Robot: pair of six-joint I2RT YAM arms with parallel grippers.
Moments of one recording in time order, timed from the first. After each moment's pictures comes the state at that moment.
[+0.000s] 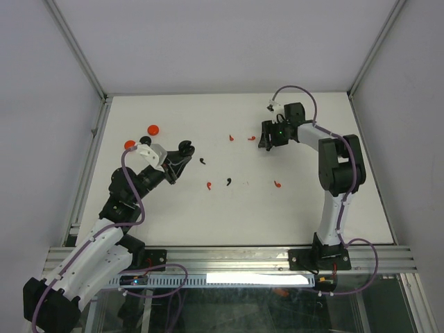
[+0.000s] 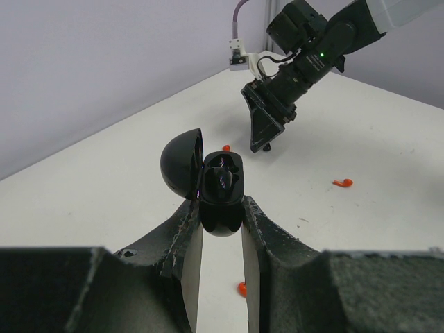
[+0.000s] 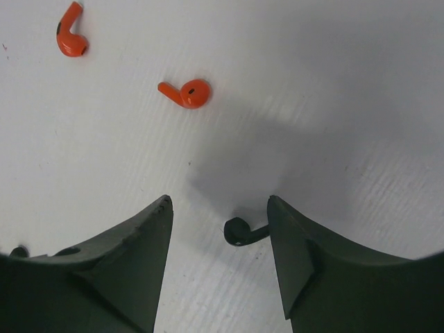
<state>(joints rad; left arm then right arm) -0.44 0.68 0.45 0.36 0.33 0.00 0.19 2.02 1.36 -0.26 -0.43 -0.02</state>
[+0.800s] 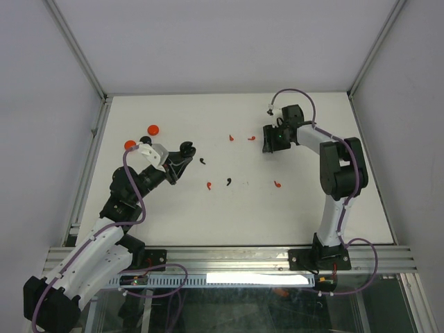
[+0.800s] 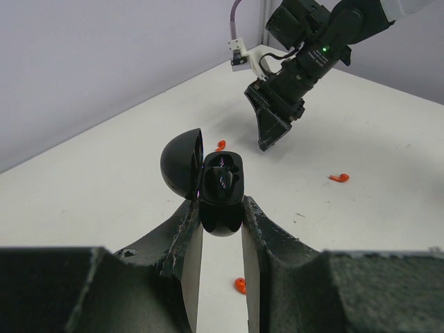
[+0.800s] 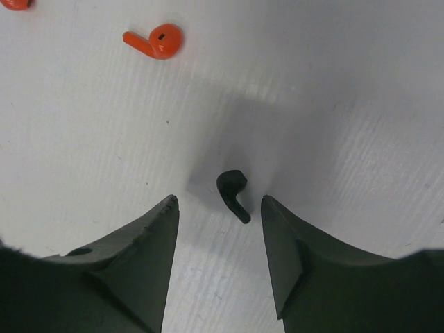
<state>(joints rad) -0.44 0.69 0.45 0.35 0.35 0.00 0.21 1.97 1.32 -0.37 -0.31 -0.03</state>
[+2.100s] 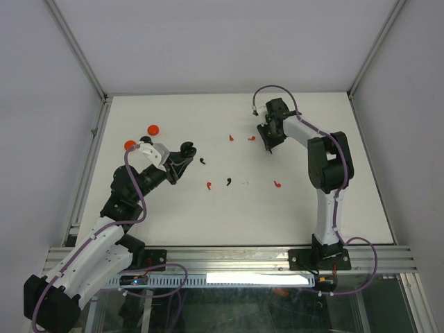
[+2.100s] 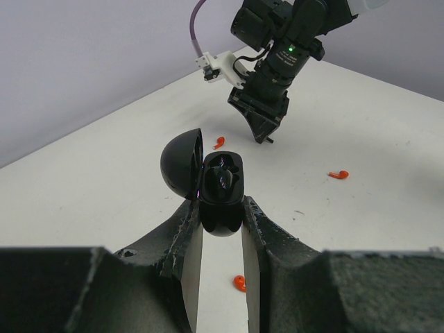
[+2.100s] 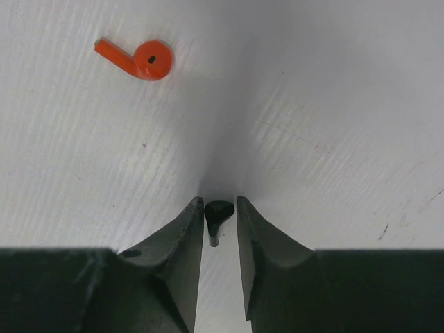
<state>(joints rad) -0.44 0.71 0.46 0.34 0.35 0.00 0.30 2.10 1.56 -0.59 -0.06 -0.22</state>
